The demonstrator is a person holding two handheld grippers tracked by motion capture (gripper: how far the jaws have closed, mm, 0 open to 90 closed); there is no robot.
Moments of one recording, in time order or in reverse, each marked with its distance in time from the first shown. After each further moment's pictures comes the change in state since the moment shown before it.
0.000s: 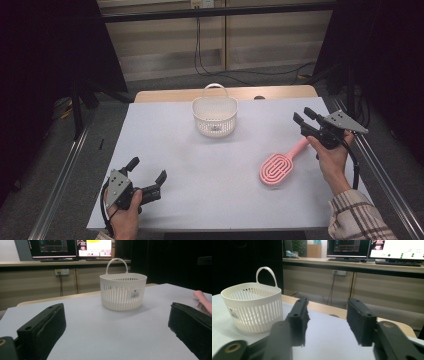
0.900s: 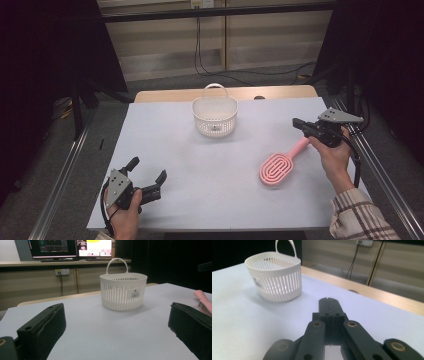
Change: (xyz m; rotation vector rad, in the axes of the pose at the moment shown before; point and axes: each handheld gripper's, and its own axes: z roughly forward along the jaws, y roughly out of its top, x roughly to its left) left arm 0.000 0.000 0.000 0.000 0.001 0.004; right arm -0.001 0.010 0.002 0.265 0.164 -0.023
